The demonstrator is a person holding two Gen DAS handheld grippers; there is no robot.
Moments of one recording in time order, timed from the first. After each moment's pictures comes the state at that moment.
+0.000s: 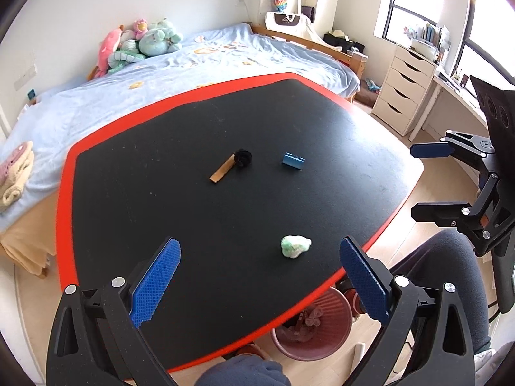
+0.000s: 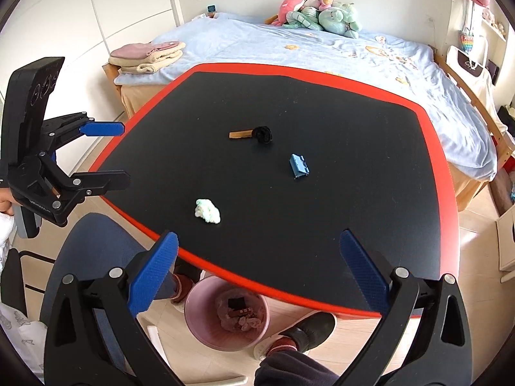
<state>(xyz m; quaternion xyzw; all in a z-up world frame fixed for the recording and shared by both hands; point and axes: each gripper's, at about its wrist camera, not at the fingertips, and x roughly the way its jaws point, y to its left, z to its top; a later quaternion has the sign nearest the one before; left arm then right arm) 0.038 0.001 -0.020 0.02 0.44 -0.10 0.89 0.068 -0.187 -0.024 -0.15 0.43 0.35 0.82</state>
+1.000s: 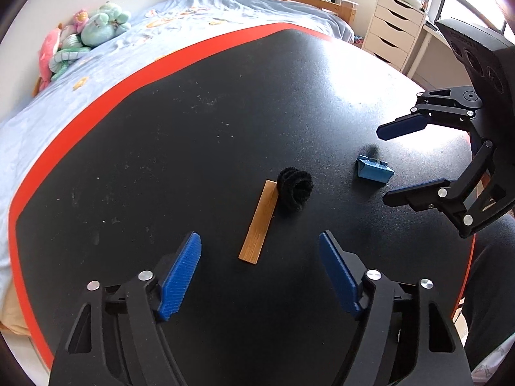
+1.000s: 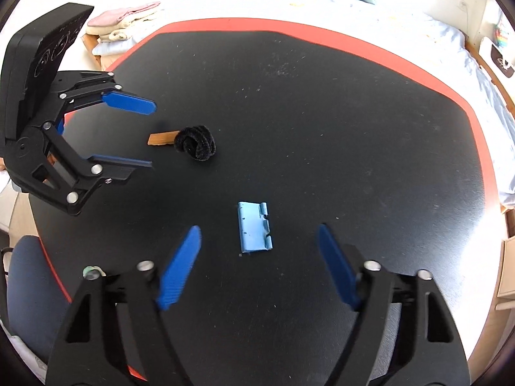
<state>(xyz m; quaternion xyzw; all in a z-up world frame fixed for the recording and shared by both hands) 0.183 0.020 -0.108 0.09 0.51 -0.18 0.84 0.215 -0.122 -0.117 -0.20 0.50 0.36 0.77</state>
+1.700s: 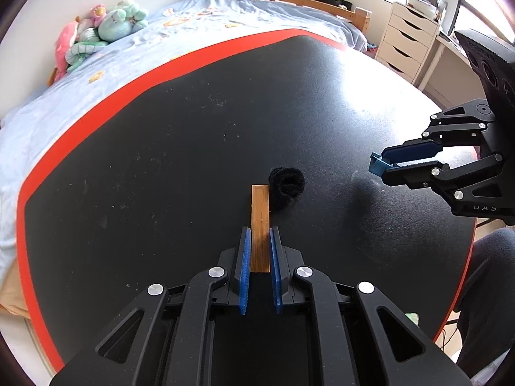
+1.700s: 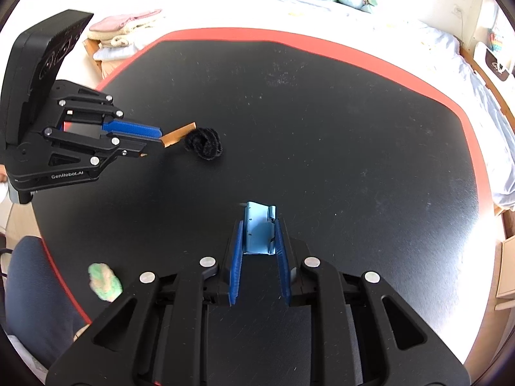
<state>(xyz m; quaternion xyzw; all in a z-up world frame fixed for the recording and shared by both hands) 0.168 0.016 -0.093 0.07 0.50 -0.14 0.85 0.207 -0.149 -0.102 -0.19 0.47 0.36 0.78</state>
